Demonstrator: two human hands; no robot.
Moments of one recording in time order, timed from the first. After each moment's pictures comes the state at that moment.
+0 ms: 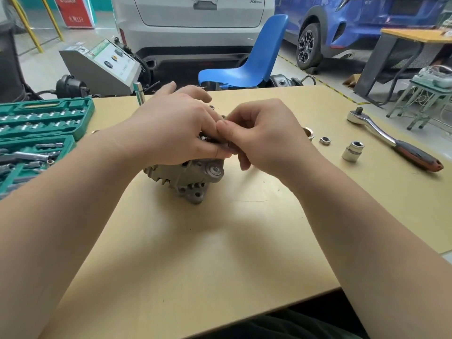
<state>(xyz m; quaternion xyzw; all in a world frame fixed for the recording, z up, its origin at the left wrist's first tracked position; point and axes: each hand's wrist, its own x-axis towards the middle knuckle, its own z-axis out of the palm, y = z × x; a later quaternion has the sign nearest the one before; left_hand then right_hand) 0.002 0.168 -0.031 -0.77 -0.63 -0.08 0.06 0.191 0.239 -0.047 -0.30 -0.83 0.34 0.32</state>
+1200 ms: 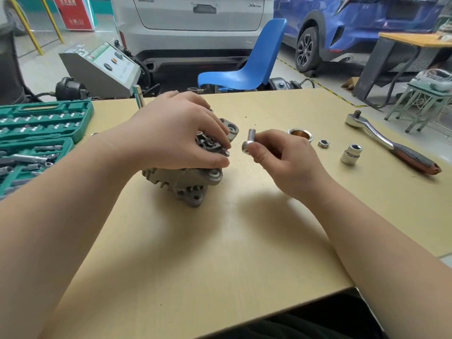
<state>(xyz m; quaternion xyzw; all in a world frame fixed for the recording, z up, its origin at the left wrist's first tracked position) 0.008 0.160 -0.029 -0.75 -0.64 -0.14 0.04 0.227 0.273 -0.106 -0.28 -0.85 0.28 0.35</state>
